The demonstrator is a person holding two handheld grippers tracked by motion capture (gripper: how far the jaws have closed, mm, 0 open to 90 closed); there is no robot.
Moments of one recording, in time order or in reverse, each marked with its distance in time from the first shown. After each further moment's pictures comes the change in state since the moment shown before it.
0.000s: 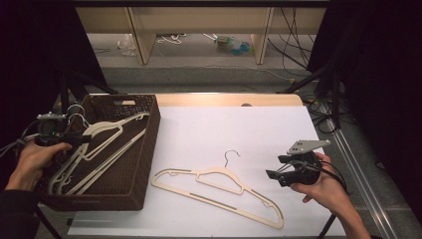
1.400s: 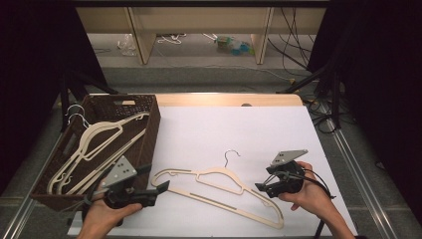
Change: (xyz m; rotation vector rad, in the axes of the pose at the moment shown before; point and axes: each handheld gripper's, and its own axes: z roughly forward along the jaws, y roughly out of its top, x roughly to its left) left arm -0.246 -0.071 -0.021 -0.247 -0.376 0.238; right arm 0.015 -0.016 0.039 0.117 0.080 -0.065
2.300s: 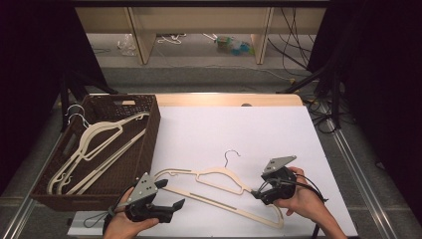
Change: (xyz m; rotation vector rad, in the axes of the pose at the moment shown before) left arm -0.020 -0.039 0.032 0.056 -0.074 0.039; right arm 0.012 -0.006 0.022 0.067 0.020 -0.022
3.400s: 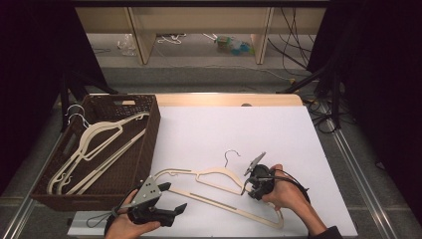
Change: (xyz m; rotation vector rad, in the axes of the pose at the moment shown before) left arm -0.002 -0.004 0.004 0.029 -0.025 0.028; right arm 0.004 0.026 0.042 0.337 -0.002 -0.084
